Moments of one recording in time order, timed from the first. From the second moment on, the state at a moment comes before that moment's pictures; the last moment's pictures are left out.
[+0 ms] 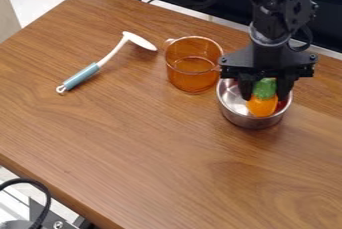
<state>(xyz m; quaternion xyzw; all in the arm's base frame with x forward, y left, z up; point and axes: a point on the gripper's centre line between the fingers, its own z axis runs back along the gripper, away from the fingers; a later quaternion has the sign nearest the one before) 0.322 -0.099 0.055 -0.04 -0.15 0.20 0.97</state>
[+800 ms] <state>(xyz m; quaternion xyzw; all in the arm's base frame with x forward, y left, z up) 0.328 -0.084 0.041 -0.02 -0.12 0.23 0.96</state>
